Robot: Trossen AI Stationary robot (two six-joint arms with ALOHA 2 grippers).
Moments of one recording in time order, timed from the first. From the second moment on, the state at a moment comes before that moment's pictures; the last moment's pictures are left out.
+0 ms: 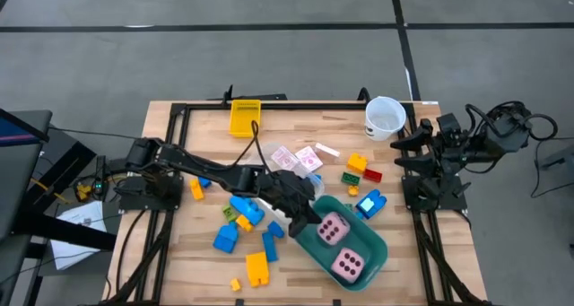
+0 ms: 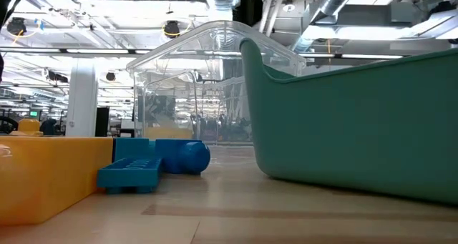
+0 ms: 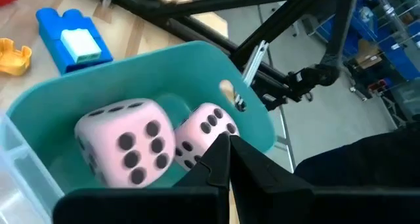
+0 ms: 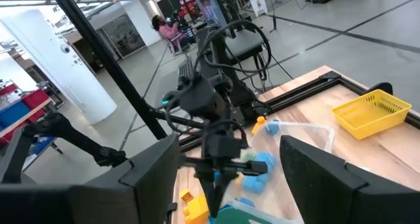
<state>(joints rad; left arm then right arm) -0.19 1.79 1.38 -0.02 0.19 -0.61 0.69 0.77 1.32 -0.73 0.71 0.56</state>
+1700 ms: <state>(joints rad) -0.45 1.32 1.38 -1.17 -0.11 -1.18 0.69 0.79 1.32 -0.70 0.81 0.57</state>
